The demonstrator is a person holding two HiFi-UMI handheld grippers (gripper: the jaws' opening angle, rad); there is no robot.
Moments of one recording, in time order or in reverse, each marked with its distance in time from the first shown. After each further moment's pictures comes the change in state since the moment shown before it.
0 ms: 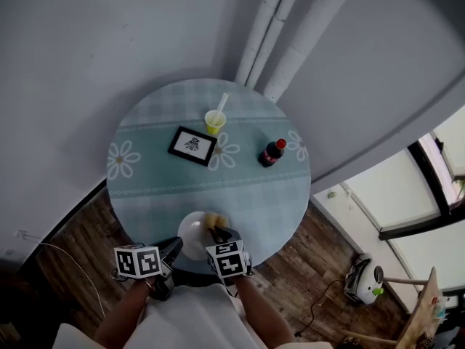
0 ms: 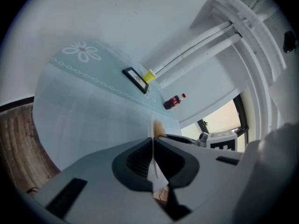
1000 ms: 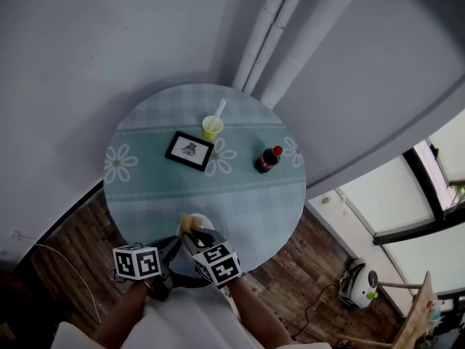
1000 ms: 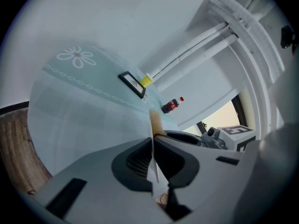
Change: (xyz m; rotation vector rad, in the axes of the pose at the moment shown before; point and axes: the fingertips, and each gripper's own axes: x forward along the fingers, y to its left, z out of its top) left arm 0.004 -0.005 0.018 0.037 -0.042 -0.002; right arm -0.012 0.067 0.049 -0.099 -0.104 0.283
